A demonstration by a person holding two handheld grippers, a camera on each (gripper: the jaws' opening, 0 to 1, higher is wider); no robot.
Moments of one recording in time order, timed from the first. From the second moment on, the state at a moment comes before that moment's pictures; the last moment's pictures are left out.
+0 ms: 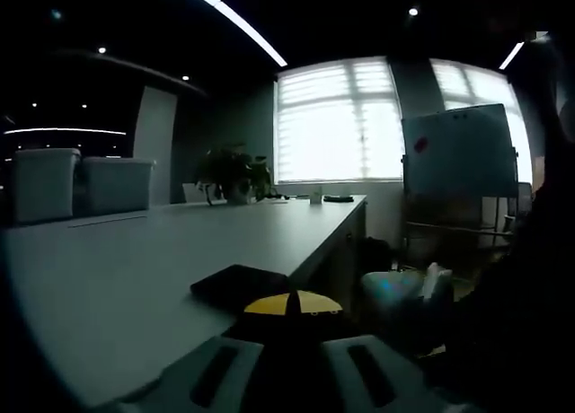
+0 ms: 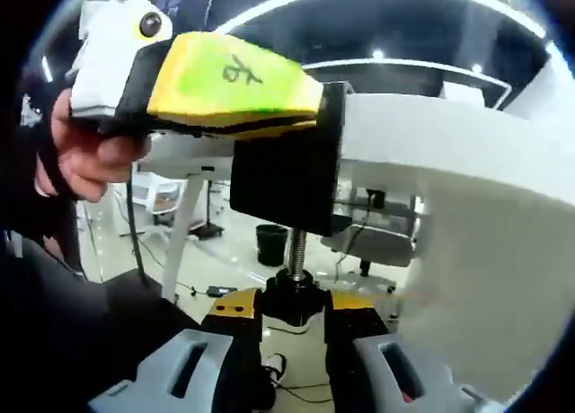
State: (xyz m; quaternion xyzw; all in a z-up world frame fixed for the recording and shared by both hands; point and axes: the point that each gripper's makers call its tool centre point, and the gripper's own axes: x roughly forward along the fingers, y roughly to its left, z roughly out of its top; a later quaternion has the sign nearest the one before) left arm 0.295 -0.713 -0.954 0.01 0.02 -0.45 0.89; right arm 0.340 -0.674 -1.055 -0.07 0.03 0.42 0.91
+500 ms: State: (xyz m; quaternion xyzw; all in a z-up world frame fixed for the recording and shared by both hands) left arm 0.295 -0.713 -0.957 0.03 0.02 -0.44 0.90; right arm 0.332 -0.666 -1.057 -0.05 0.05 0.55 0.83
